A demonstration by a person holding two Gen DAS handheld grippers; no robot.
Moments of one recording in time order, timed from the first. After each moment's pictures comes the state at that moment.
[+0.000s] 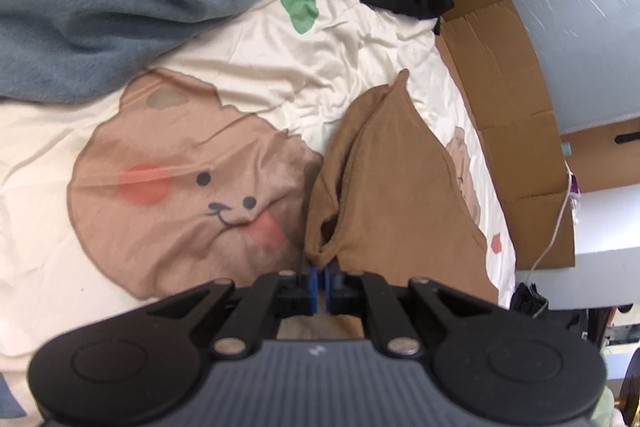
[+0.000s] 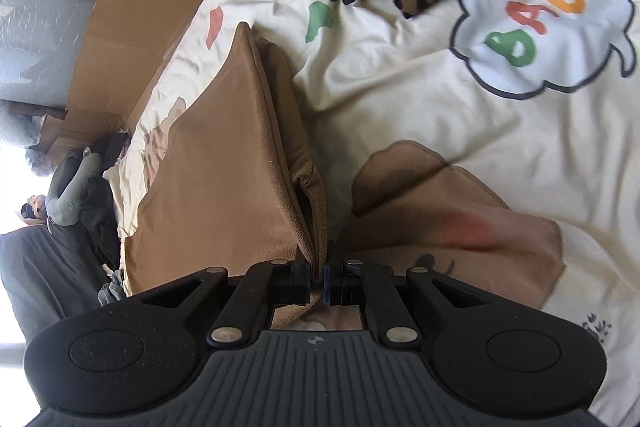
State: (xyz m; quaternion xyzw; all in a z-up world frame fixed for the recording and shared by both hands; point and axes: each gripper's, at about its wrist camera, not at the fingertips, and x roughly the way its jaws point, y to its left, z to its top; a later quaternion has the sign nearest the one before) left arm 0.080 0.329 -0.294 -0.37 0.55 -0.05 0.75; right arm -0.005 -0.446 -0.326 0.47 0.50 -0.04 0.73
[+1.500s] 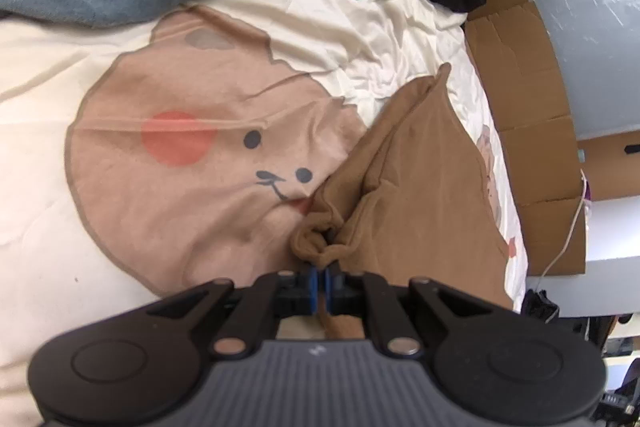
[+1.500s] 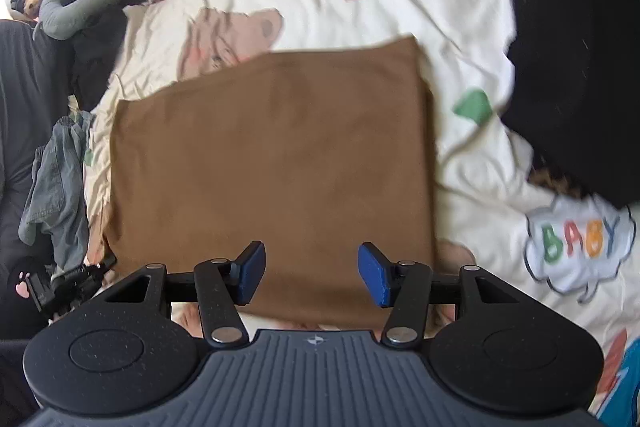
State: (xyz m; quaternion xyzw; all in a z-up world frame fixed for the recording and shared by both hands) left arm 0.063 0.336 -0.356 -0.40 0.54 -0.04 0.74; right arm 0.137 -0.370 -0.190 0.17 0.64 0.08 0.75
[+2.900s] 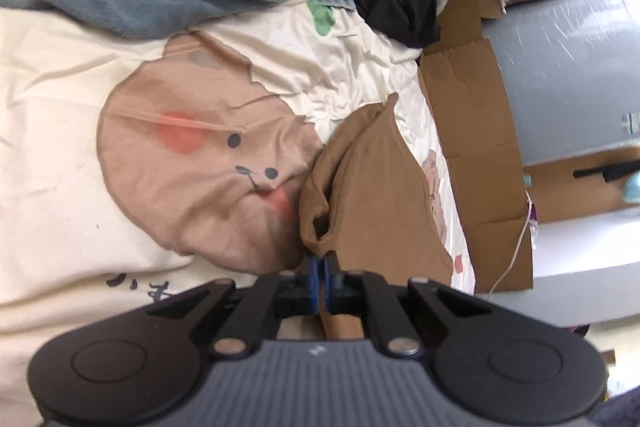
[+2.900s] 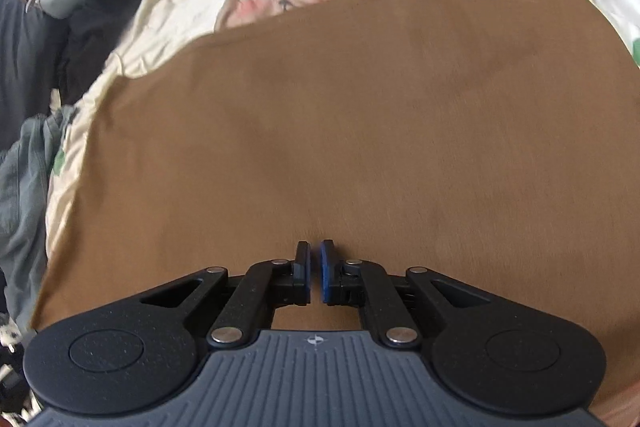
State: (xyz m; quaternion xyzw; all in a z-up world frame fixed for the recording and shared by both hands) left arm 0.026 0.346 -0.330 -0.45 0.47 -0.08 0.76; right arm 0.115 -0.167 -0.348 0.18 0.55 0.05 0.82
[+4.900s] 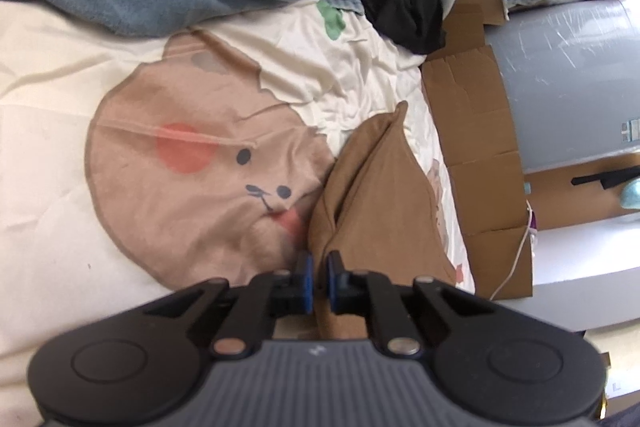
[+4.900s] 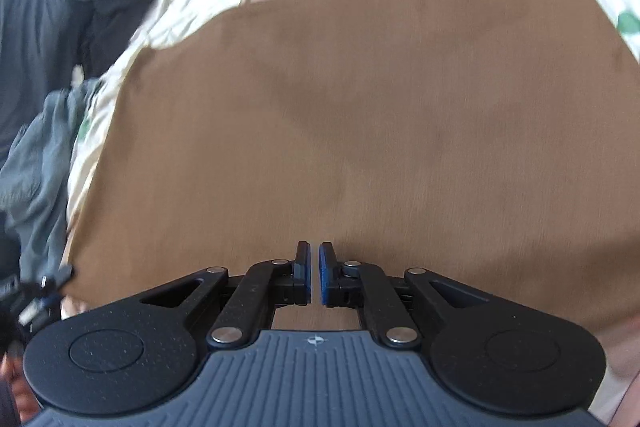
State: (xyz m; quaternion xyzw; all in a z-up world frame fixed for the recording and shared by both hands) left arm 0.038 0.354 -0.359 -0.47 0.46 -0.08 0.75; right arm 0.078 -0.159 -0.334 0.18 0.55 0.06 0.81
